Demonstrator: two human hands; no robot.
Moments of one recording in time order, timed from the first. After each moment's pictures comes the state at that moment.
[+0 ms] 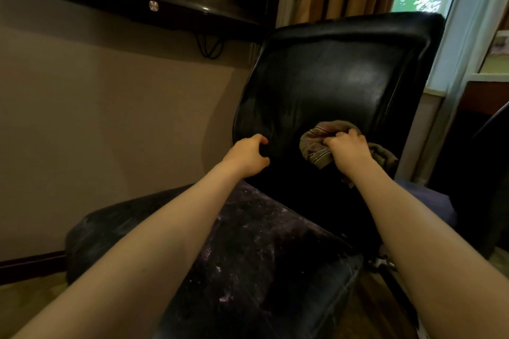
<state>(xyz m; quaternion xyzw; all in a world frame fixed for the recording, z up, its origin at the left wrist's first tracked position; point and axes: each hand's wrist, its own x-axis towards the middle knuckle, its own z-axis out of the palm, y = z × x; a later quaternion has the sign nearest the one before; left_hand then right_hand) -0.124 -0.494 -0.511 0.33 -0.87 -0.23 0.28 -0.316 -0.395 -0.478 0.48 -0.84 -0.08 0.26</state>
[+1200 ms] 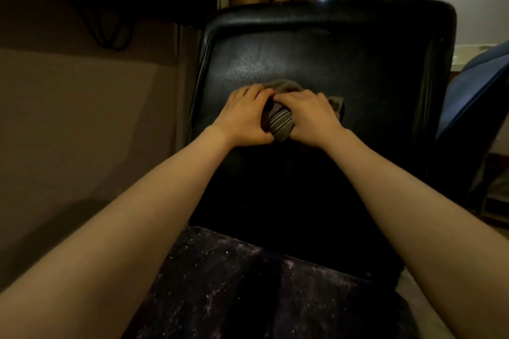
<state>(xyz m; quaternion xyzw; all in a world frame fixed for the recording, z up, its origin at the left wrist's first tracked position) -0.260 -0.702 -0.432 0.01 -0.92 0.04 0.38 -0.339 -0.558 -0.416 0.46 -0.80 0.05 0.38</state>
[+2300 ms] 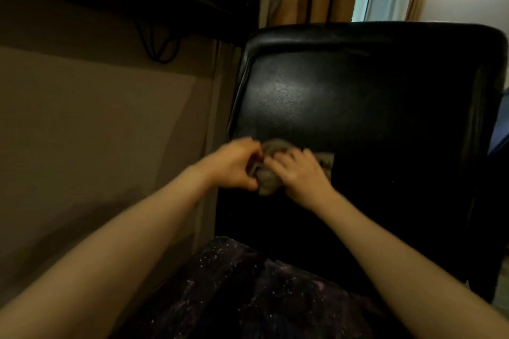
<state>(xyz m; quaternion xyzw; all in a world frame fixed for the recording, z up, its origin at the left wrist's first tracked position) -0.199 -0.765 -0.480 0.01 -0.96 -0.05 0.26 -0.312 -0.615 -0.504 0.57 -0.61 -0.01 0.56</state>
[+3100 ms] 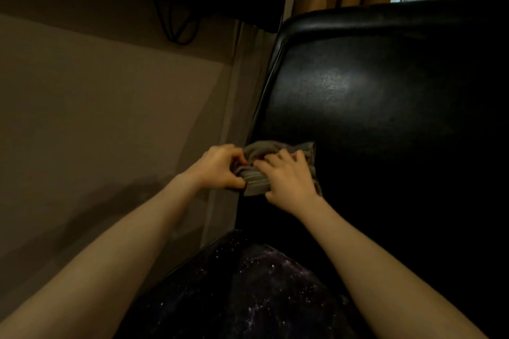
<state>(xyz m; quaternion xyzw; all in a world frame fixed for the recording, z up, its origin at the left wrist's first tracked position) -0.197 -0.819 -0.531 0.11 -0.94 -0.14 0.30 -0.293 -0.664 -0.526 0.54 -0.77 -0.06 0.33</state>
